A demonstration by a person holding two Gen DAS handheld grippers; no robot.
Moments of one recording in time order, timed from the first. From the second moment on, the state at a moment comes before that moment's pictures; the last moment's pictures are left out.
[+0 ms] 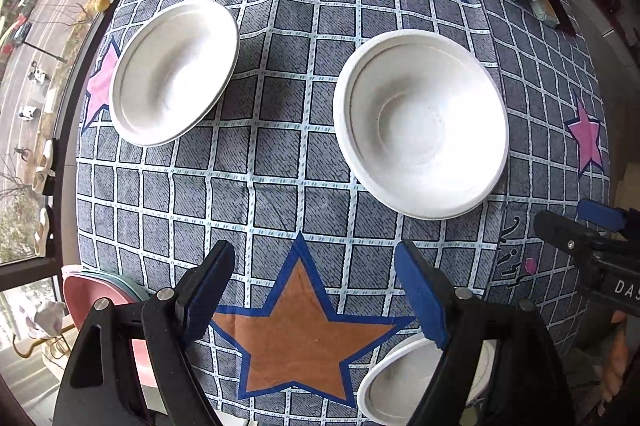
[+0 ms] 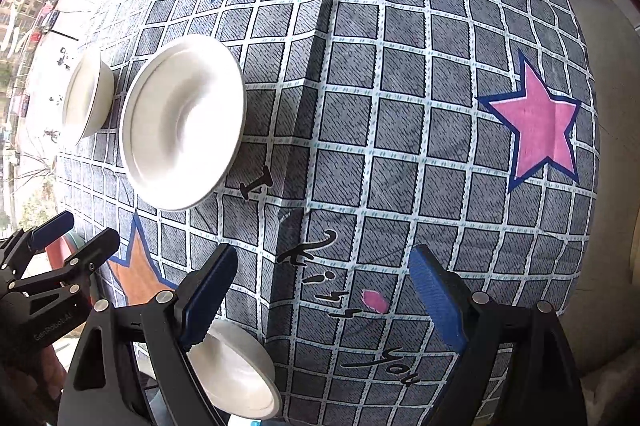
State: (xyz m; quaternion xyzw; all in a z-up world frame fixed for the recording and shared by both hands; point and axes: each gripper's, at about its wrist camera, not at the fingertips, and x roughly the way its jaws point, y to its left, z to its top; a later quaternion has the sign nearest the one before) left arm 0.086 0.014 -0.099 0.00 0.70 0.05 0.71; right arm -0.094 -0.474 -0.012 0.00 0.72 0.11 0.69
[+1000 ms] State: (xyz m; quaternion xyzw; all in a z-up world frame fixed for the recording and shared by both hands) left arm 0.197 -0.008 -0.183 0.00 0.71 0.03 0.71; right arm 0.004 -0.415 -0.081 0.04 0.73 0.11 0.67
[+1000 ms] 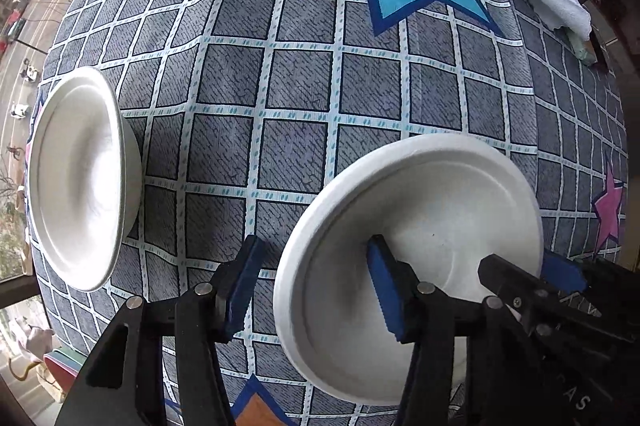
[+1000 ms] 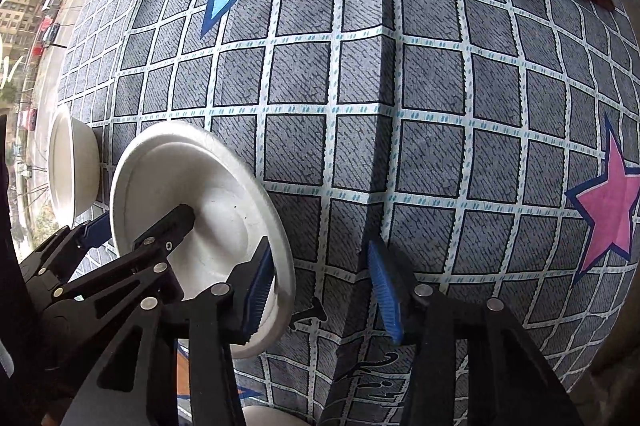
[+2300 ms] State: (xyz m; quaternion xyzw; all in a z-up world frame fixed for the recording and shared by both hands) left arm 0.111 -0.134 -0.127 0.06 0.69 -0.04 0.72; right arm -0.086 -0.463 -0.035 0.08 0.74 0.12 0.66
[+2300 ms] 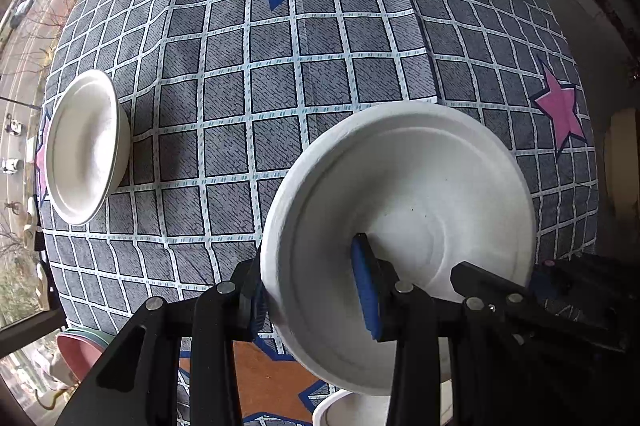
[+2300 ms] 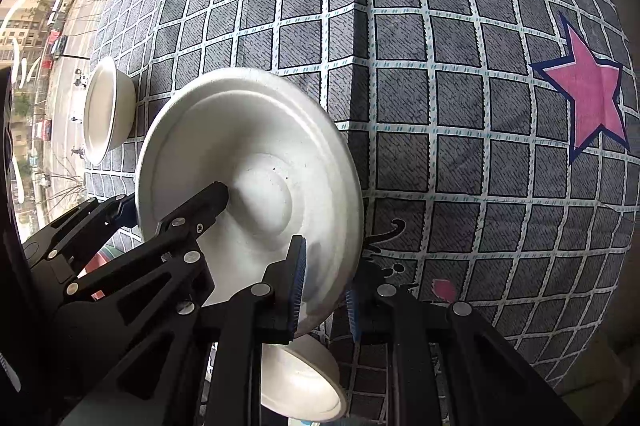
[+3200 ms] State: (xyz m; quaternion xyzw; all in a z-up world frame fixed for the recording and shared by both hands) left arm -0.034 -0.107 -0.086 0.07 0.73 -0.06 0.68; right arm -0.216 -0.443 -0.009 0.02 0.77 0.17 0.62
